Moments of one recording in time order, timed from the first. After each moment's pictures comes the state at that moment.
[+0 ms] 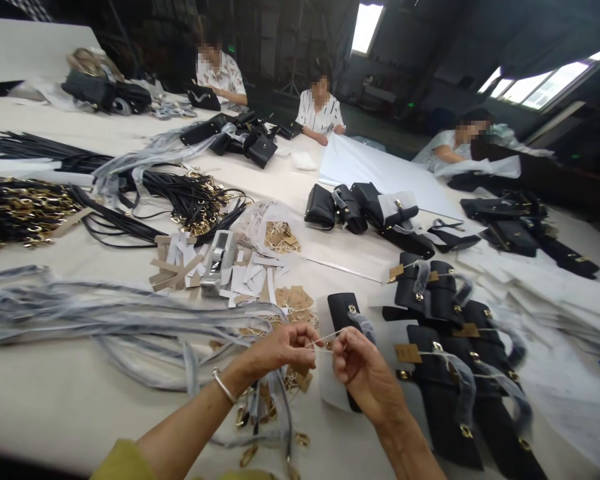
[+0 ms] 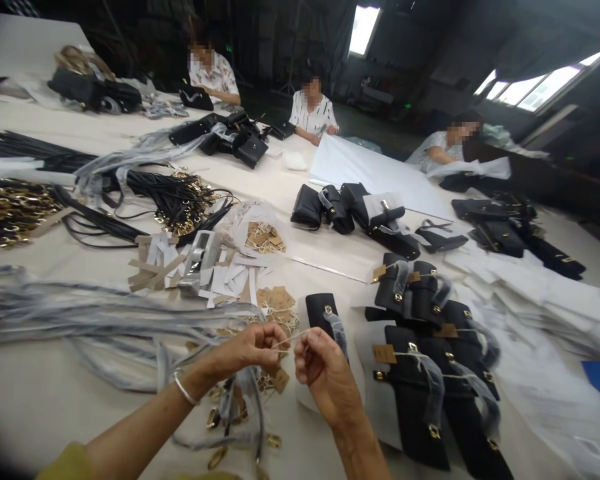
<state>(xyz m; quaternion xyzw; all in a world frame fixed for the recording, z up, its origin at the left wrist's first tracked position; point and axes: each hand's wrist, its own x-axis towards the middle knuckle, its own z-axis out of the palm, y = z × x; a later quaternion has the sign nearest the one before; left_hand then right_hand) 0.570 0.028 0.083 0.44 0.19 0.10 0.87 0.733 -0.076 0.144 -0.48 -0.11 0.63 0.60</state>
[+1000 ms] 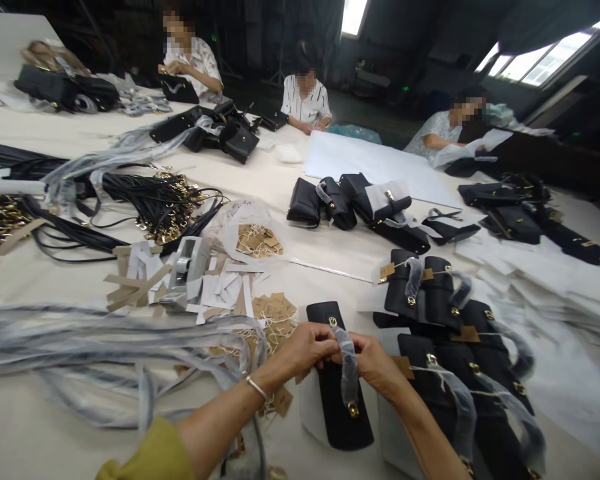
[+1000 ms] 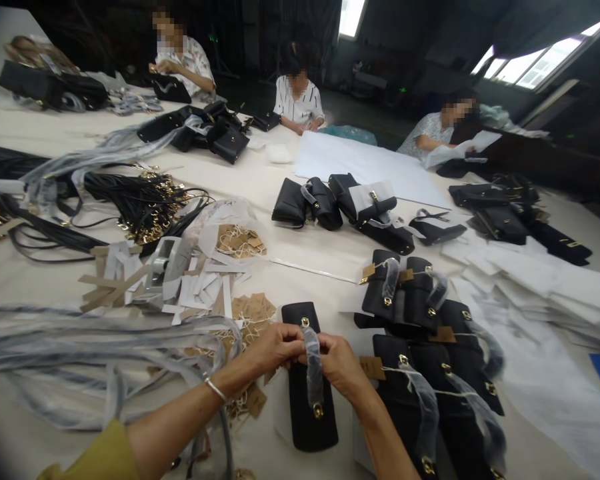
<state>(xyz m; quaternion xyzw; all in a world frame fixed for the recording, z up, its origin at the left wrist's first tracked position) 0.698 0.030 0.060 0.61 0.30 0.07 0.73 0.853 -0.061 0.085 -0.69 -0.35 0.53 0.34</state>
